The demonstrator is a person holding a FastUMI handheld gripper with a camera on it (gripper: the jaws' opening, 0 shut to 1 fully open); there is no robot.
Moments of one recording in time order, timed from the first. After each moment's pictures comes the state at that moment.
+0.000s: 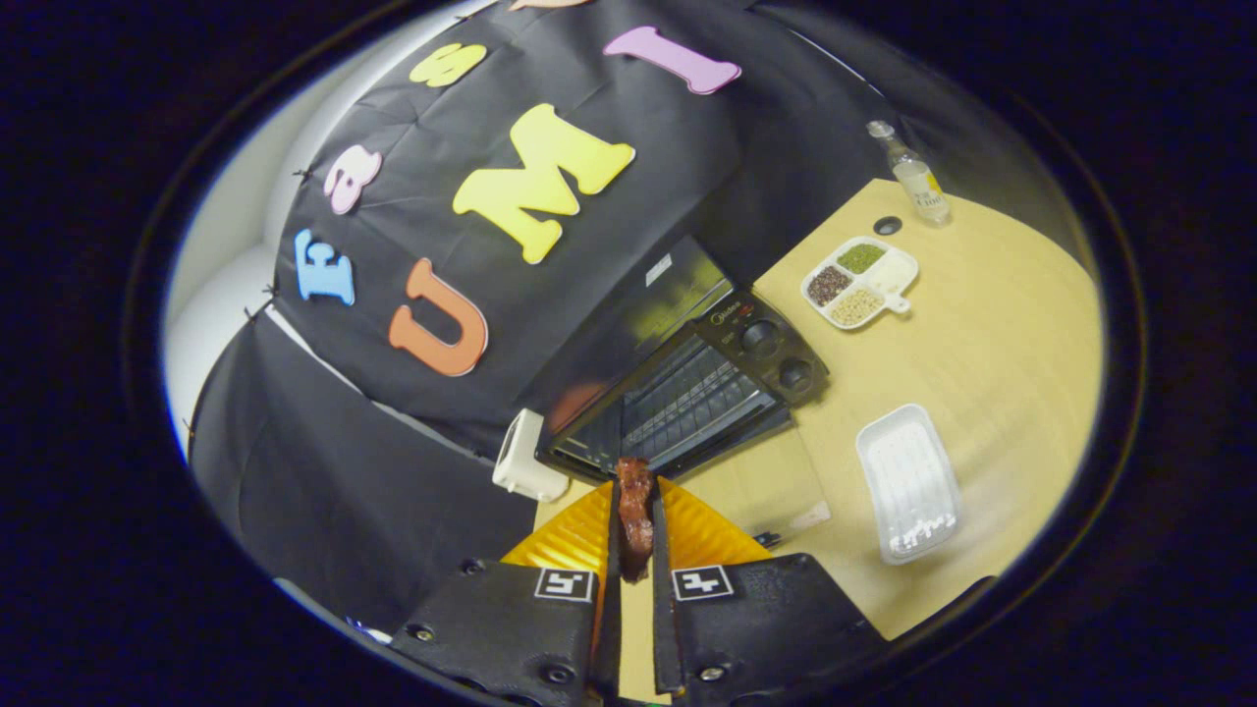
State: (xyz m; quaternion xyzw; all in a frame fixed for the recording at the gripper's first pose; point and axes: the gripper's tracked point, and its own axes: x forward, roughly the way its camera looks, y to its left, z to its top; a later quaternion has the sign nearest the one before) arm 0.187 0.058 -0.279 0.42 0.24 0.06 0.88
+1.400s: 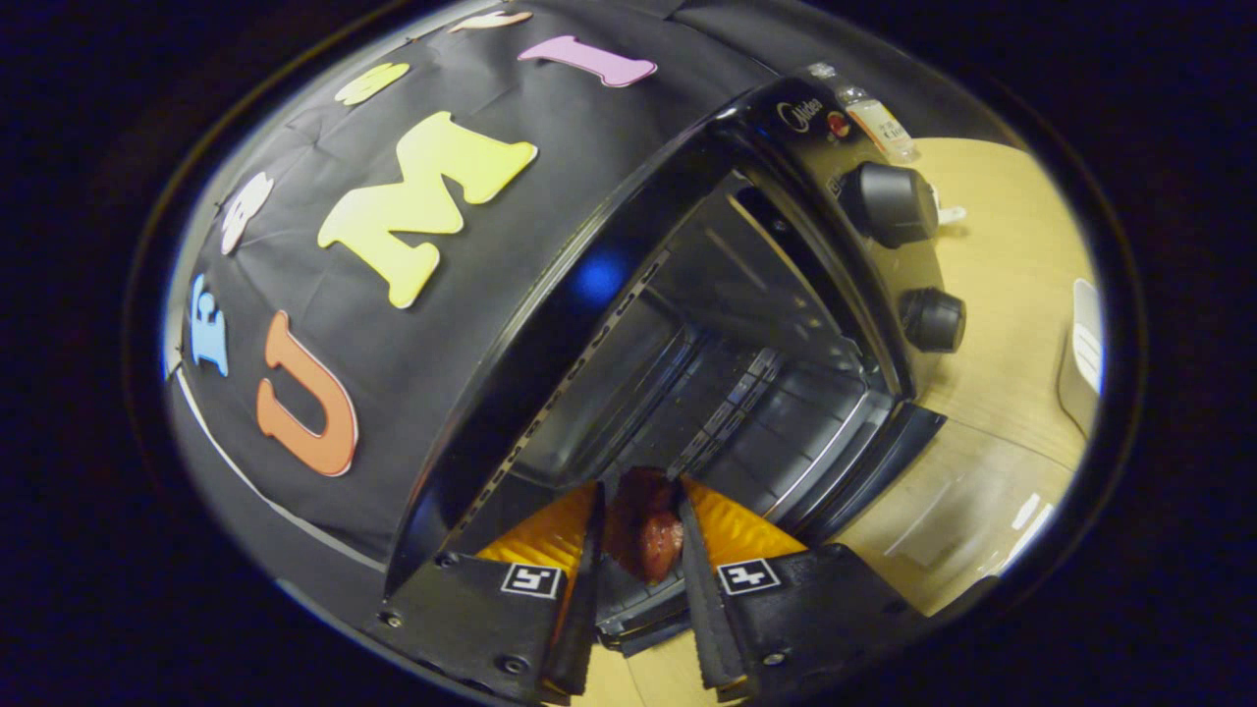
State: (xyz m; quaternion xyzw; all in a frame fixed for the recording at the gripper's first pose) arm 0.400 0.097 -0.394 0.43 0.16 -0.11 0.88
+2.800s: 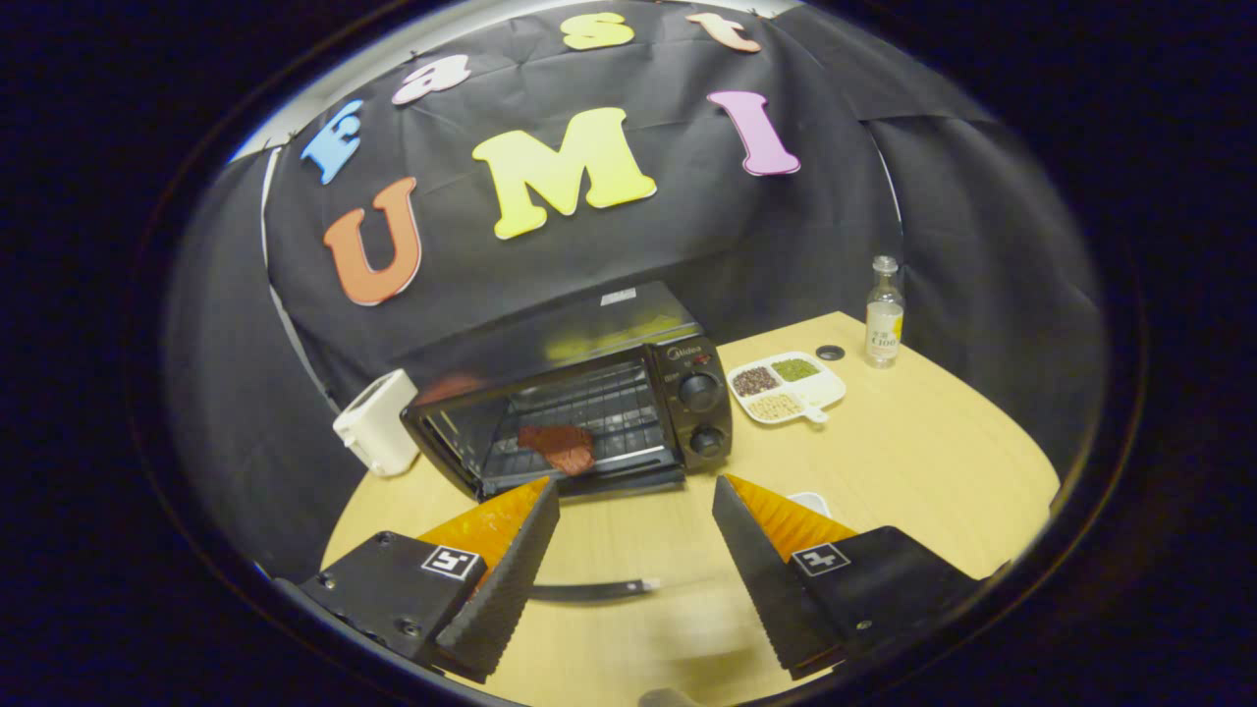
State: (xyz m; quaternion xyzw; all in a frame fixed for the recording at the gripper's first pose) arm 0.160 0.019 -0.326 0.12 0.23 -0.06 0.96
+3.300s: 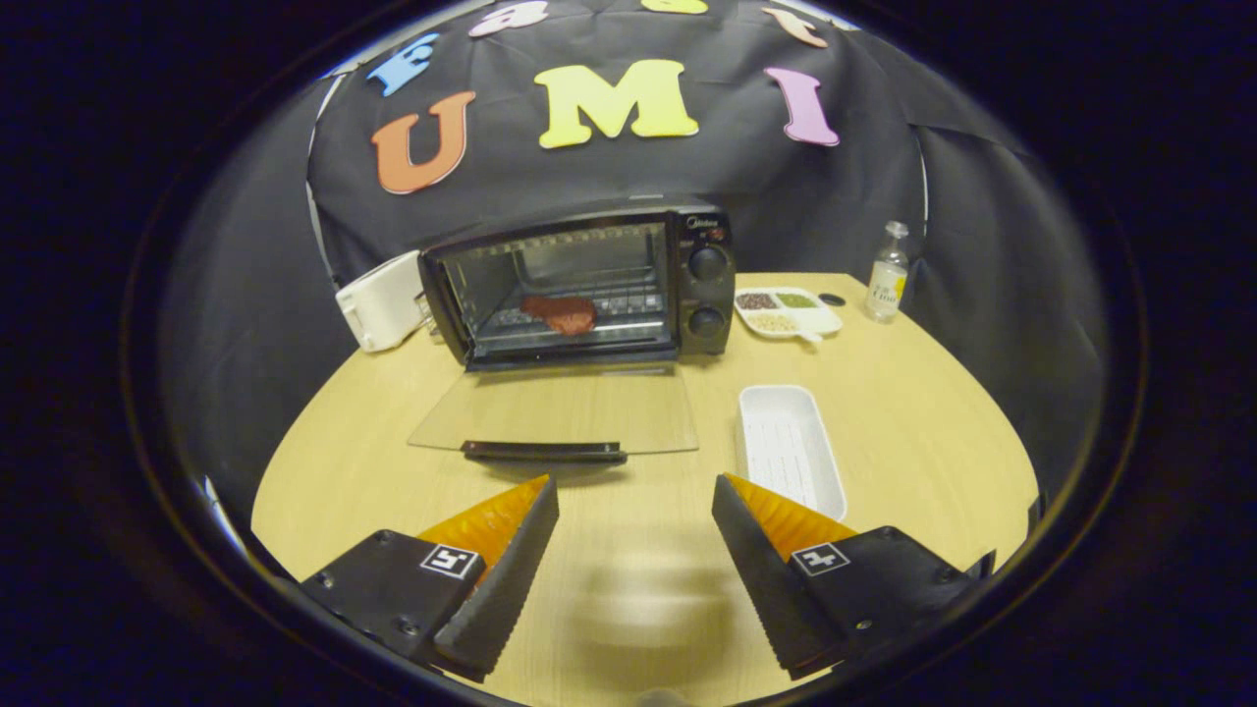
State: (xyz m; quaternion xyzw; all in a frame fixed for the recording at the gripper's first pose) arm 0.105 0.055 -0.423 0.05 0.31 -0.03 0.95
